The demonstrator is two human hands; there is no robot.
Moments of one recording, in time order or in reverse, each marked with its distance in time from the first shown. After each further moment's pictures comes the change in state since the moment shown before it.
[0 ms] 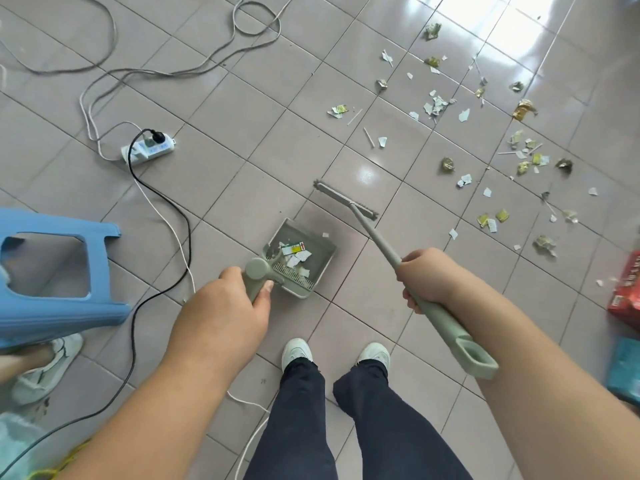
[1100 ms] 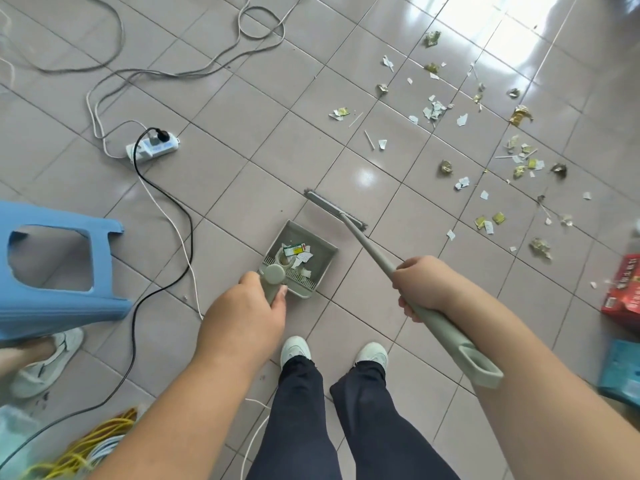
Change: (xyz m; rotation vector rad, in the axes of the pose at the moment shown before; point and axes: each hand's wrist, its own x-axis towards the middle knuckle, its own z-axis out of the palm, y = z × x) left_hand -0.020 0.001 0.018 -0.034 0.003 -0.007; right_hand -0.032 0.007 0.012 0.021 -0.039 0.014
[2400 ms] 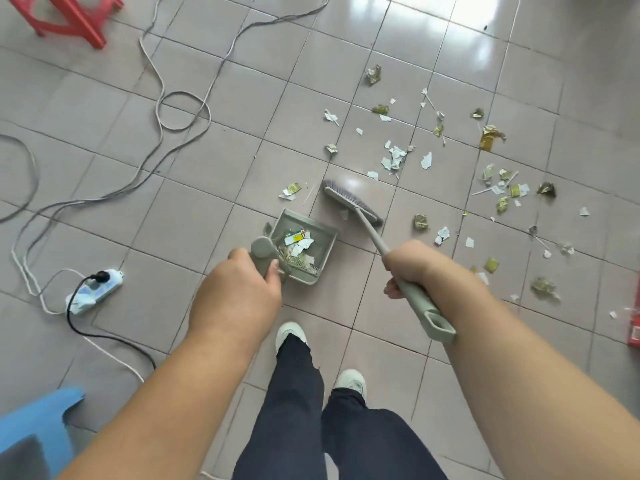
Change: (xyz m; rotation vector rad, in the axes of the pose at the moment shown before) left_hand 0.372 0.288 -0.032 0.086 -0.007 0.097; right_hand 0.266 -0.203 -0.276 0.241 0.054 0.136
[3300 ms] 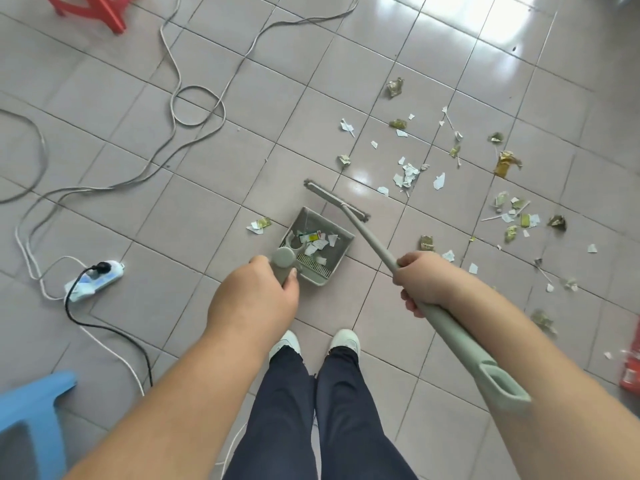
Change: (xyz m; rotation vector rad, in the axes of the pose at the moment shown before) left_hand 0.047 0.029 -0.012 -0.013 -0.118 -0.053; right_hand -0.010 -0.056 -0.035 -0.131 -0.107 -0.074
